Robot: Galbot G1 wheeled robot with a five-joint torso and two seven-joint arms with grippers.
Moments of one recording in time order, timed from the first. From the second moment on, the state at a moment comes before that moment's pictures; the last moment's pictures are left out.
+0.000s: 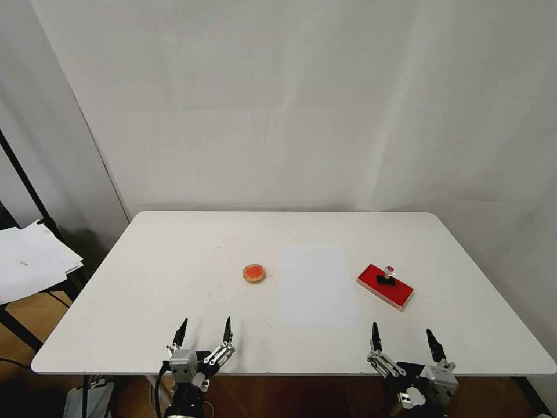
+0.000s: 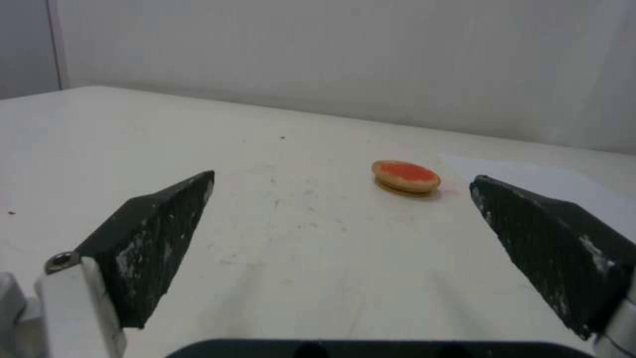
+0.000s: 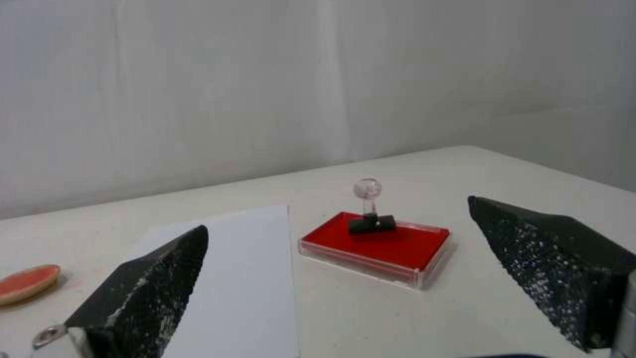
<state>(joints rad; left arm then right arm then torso) 1.70 -1.56 -0.48 -2.07 -0.11 -0.28 0.02 -1.85 1.35 0.35 2.28 0.03 0.19 0.39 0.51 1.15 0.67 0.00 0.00</state>
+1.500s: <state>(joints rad) 1.70 -1.56 -0.48 -2.07 -0.11 -0.28 0.02 -1.24 1.13 0.31 1.83 0.38 0.07 0.34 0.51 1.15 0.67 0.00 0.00</state>
